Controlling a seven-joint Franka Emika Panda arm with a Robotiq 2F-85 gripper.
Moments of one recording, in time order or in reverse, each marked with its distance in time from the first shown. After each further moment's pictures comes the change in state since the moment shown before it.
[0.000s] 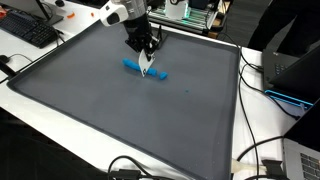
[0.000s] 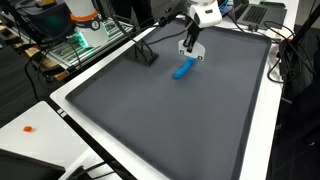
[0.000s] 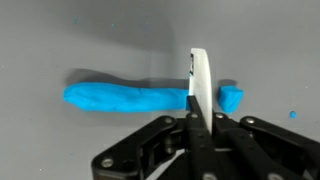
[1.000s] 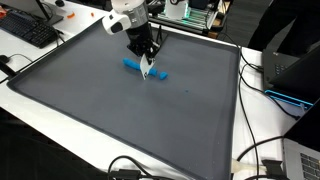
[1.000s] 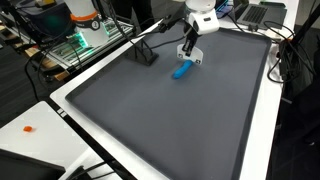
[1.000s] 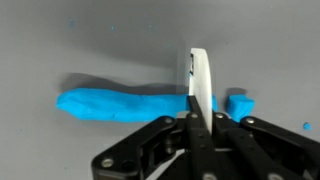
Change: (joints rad) arm 0.004 0.039 0.001 -0.002 -0.015 0.026 0.000
